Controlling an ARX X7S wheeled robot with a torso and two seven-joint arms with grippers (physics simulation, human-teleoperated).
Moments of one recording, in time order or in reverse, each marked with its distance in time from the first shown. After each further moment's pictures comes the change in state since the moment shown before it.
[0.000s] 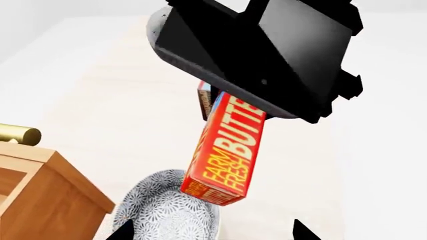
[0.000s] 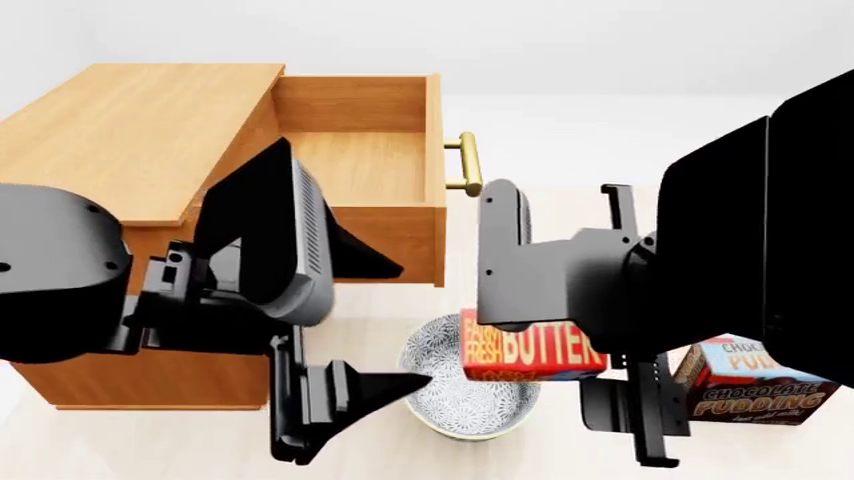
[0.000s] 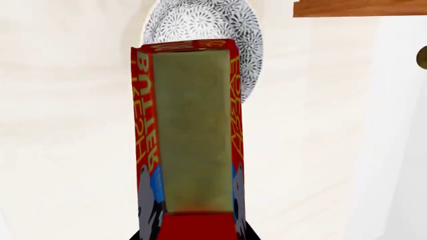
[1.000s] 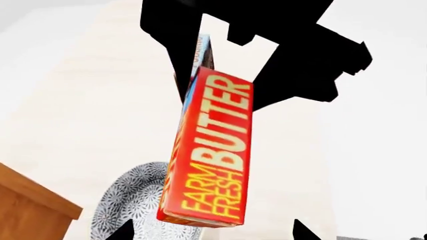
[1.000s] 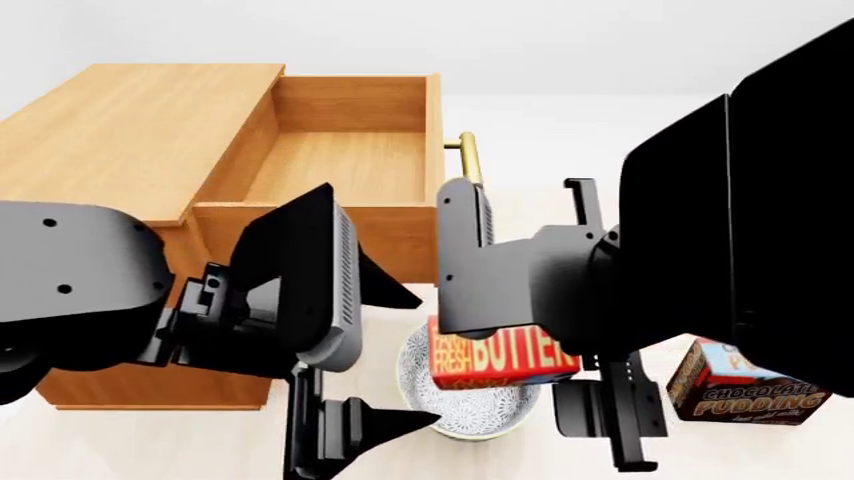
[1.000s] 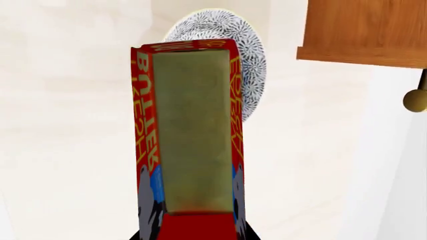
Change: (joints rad) left arm 0.036 0.049 0.039 0.009 0.104 0.012 0.073; right arm 0.059 -0.080 -0.012 0.022 0.052 -0.044 -0.012
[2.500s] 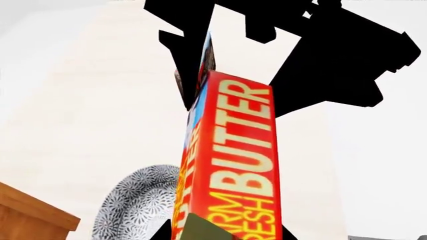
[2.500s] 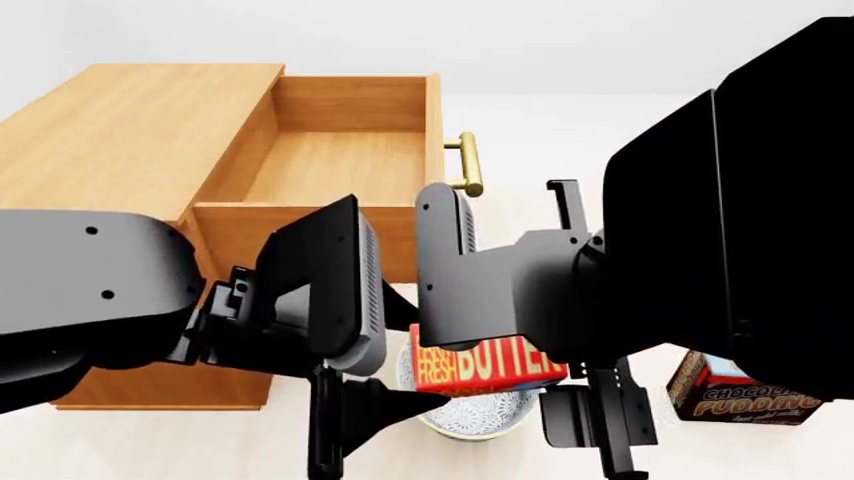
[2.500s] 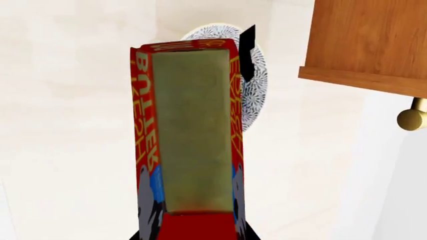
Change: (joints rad) left arm 0.040 0.048 0.014 -0.024 0.066 0.029 -0.005; right arm 0.023 -0.031 0.013 -0.003 0.055 -0.012 0.029
